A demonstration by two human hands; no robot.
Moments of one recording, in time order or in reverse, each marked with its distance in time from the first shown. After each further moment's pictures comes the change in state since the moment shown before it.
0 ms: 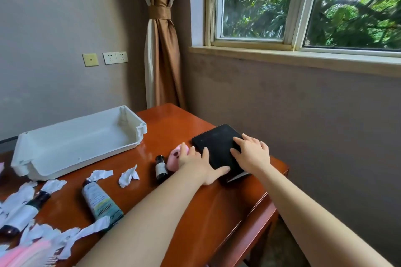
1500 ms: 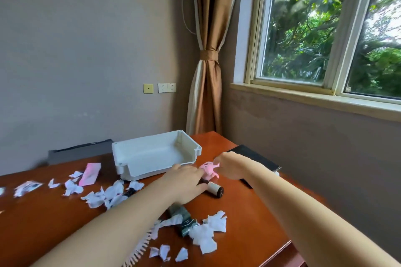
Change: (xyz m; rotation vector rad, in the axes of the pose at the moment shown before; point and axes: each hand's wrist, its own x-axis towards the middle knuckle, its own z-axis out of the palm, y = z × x) left_hand -0.138 -0.147 -0.023 -0.181 0.160 0.096; right_hand -0.037 -0.180 -0.062 -0.152 -0.283 -0.460
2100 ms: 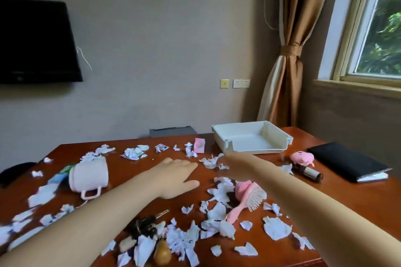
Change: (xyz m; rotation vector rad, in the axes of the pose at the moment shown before) left_hand -0.258 -0.146 0.000 0.057 -0.112 -0.308; right_hand -0.064 -0.266 0.017 -0.018 -0.108 -0.315
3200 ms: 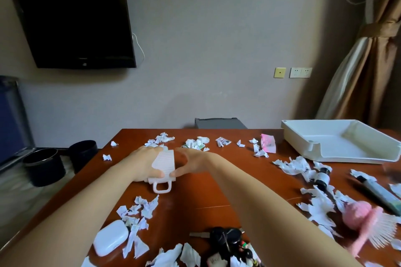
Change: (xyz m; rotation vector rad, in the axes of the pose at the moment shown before) left_hand -0.045 -0.246 0.073 -0.208 0.068 -0.511; right_hand 0.163 -0.240 0.049 0.456 -0.261 -0.357
